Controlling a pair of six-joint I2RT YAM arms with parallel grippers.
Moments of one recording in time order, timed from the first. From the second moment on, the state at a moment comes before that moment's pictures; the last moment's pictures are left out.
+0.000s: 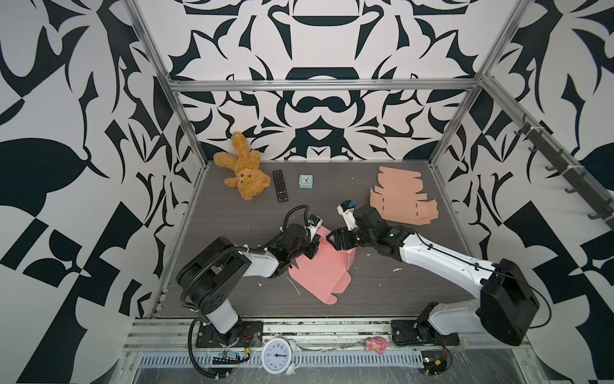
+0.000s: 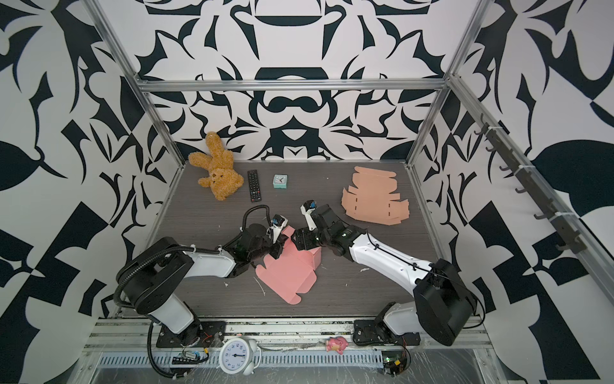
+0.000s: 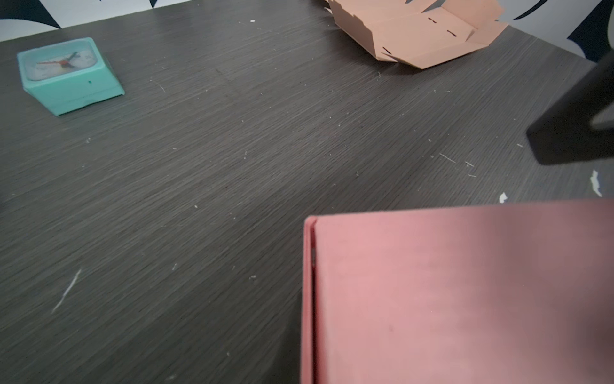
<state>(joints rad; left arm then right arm) -0.76 1.67 0.57 0.60 0.05 -0.06 0.69 1.38 0.88 -0.29 -0.17 0.42</state>
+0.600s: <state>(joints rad) -0.79 1.73 0.59 0.68 0.00 -0.05 0.69 1.45 0.86 -0.26 -0.18 0.40</state>
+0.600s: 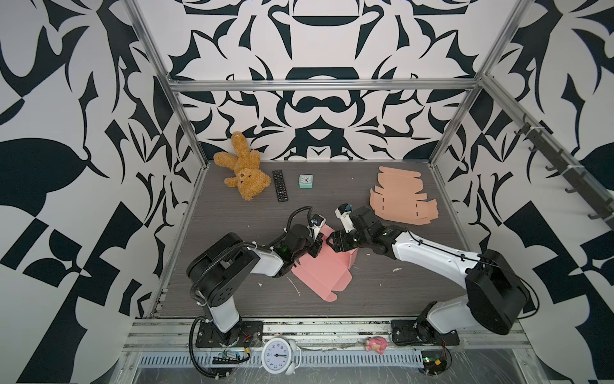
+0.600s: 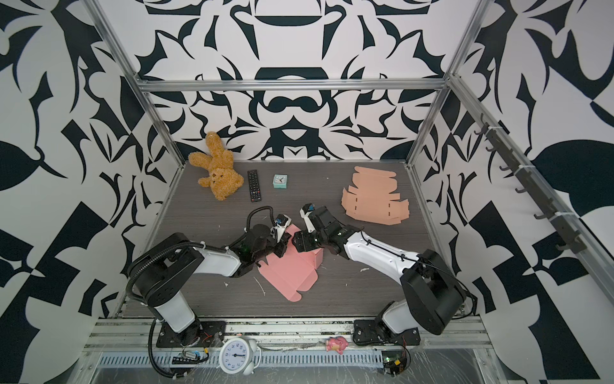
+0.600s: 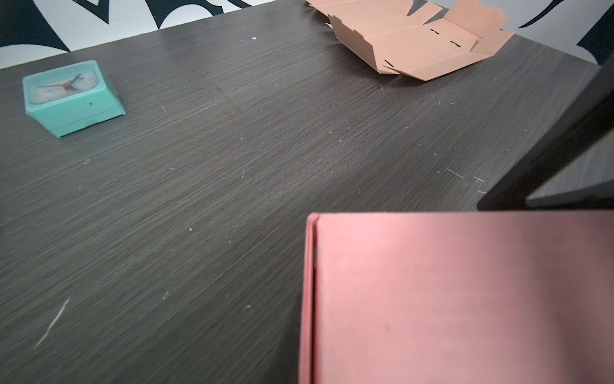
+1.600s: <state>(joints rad) -0.83 1.73 0.55 0.70 -0.05 -0.08 0.69 1.45 0.86 -0.30 -0.13 0.40</state>
